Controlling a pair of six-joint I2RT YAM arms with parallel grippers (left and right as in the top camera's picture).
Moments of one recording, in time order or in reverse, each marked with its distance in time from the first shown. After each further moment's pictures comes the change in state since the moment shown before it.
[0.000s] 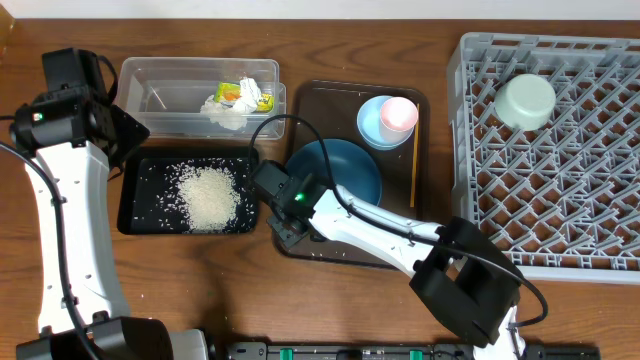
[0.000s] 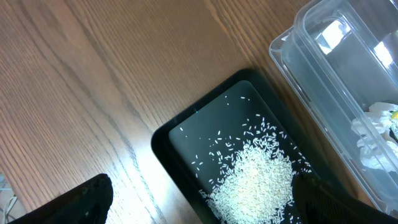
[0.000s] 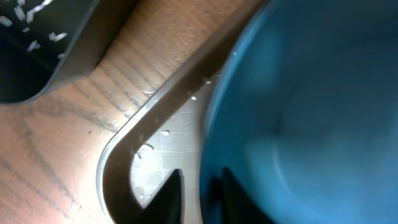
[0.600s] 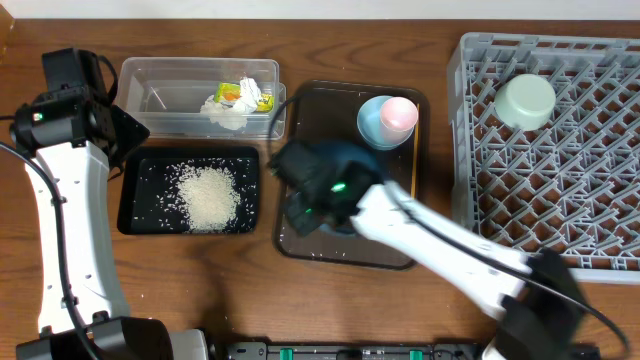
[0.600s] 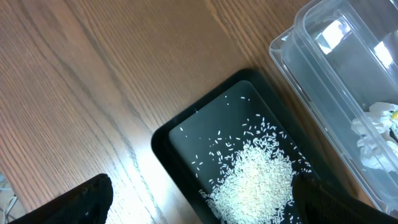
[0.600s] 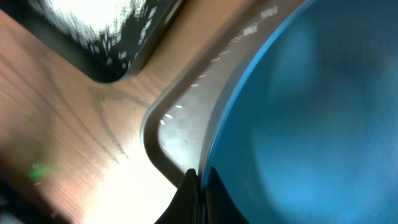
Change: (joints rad) left arm 0.000 0.000 0.000 0.000 0.000 0.000; right arm -0.077 -0.282 0.000 -0.130 -0.056 0.010
